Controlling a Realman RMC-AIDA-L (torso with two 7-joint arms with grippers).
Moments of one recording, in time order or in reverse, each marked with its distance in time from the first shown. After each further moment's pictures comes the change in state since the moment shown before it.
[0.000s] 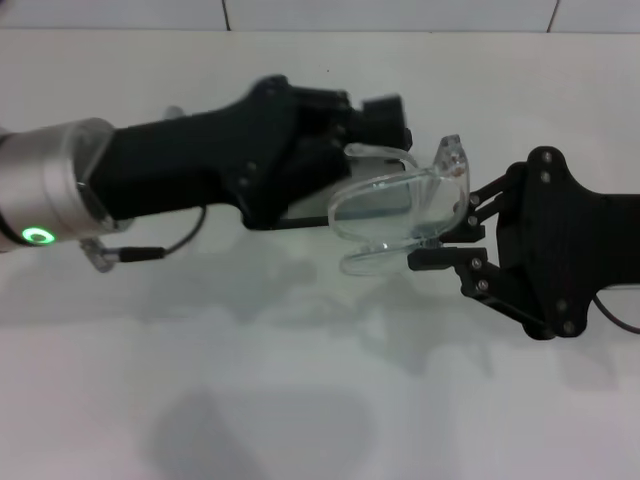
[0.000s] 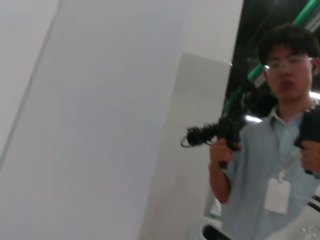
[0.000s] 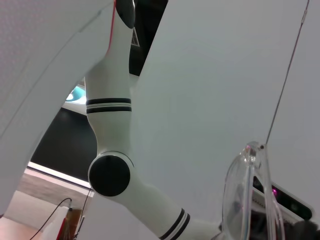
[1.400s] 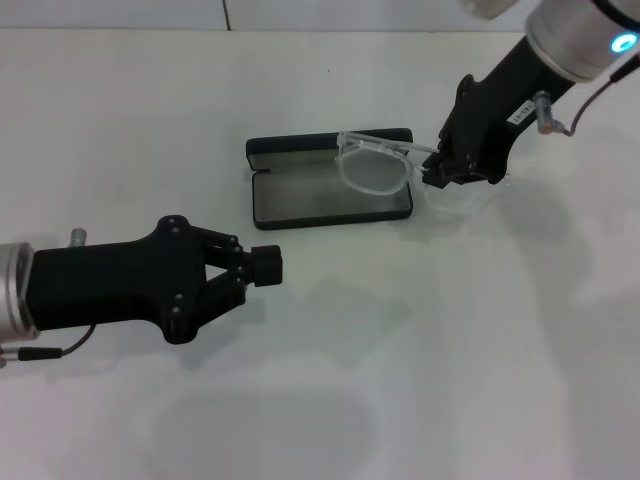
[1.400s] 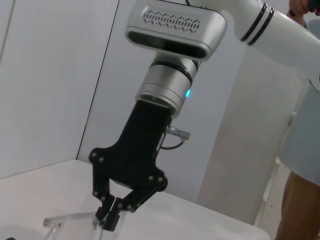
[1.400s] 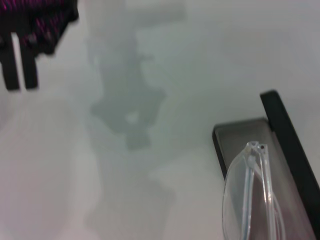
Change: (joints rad) left arm 0.175 0.003 -0.227 0.105 0.457 -0.022 0.047; right arm 0.625 -0.005 0.135 -0.205 -1.258 0.218 1.142
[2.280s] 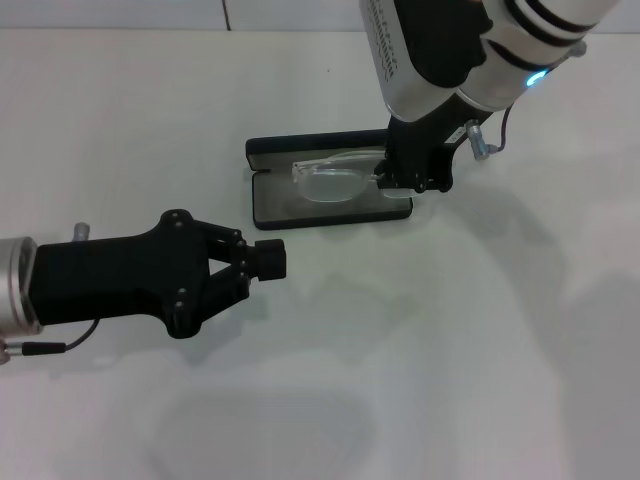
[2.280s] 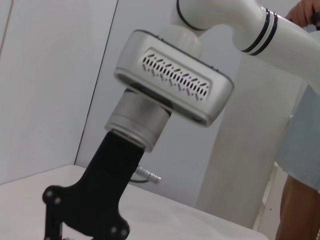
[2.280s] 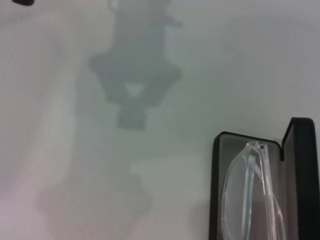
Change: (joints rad) left arm -0.008 -0.003 -0.001 0.000 -0.008 0.000 0.000; right arm 0.030 0.007 -0.324 0.093 0.096 0.303 -0.163
